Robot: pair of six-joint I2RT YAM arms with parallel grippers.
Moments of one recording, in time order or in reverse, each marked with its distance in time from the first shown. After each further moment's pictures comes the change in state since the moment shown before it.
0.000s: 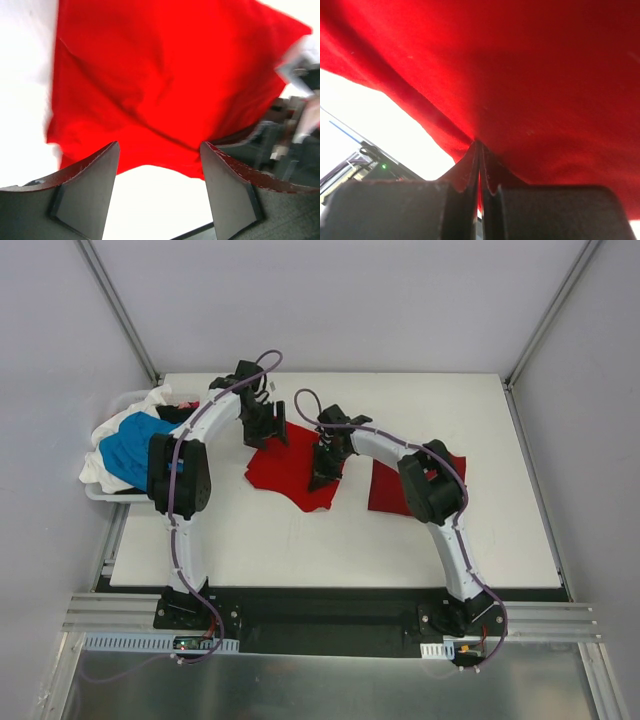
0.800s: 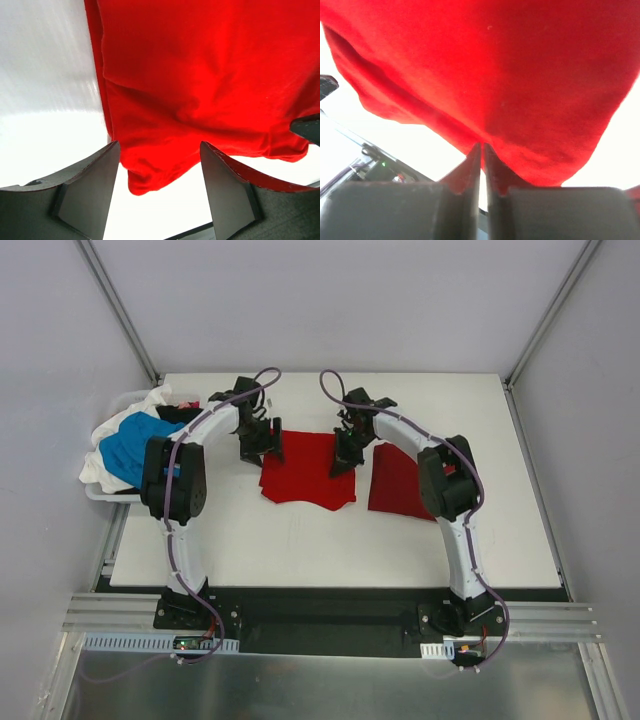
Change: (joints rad) left arm 0.004 -0.064 -0.215 0.072 -0.021 0.003; right arm -0.127 -0.064 0.025 -0.155 0.023 -0.101
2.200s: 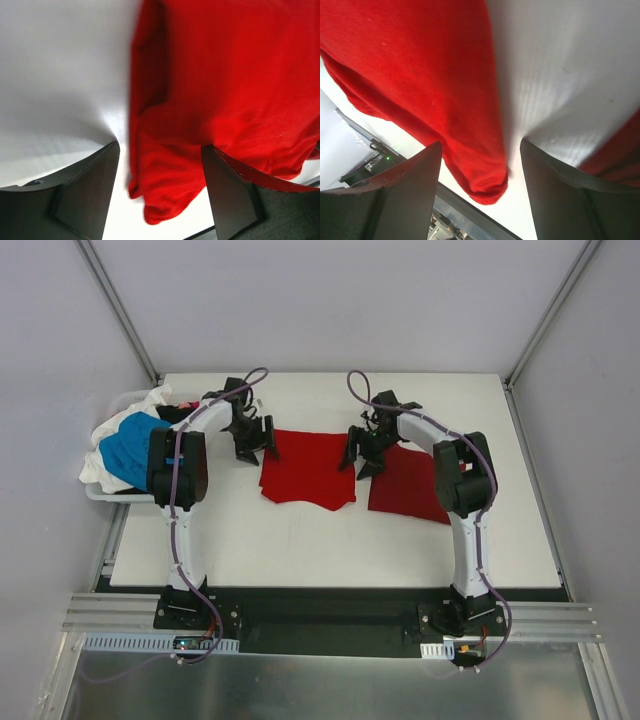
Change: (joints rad) left arm 0.095 0.143 0.088 0.018 0.091 -0.003; right arm -0.140 -0.035 -0.153 0.098 -0.105 -0.066
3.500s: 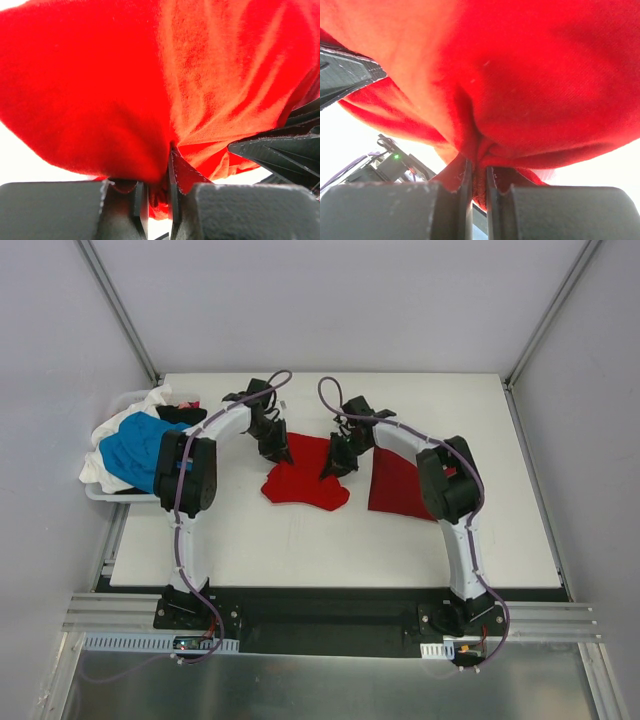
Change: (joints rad) left arm -0.128 -0.044 -0.035 0.025 0.048 -0.068; right arm 0.148 0.009 0.003 0.117 -0.012 0.121
